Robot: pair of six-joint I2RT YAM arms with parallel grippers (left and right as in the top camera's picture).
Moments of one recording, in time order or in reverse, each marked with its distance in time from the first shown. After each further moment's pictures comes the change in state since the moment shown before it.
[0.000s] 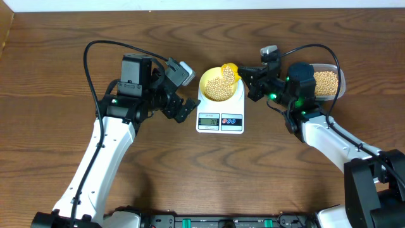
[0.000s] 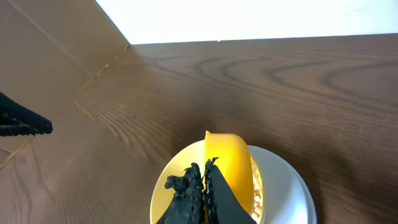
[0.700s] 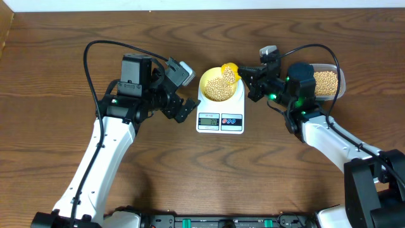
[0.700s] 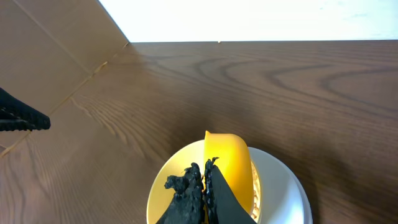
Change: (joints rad) left arm 0.000 0.000 0.000 0.000 0.000 0.000; right arm 0.000 0.000 0.000 0.000 -0.001 -0.029
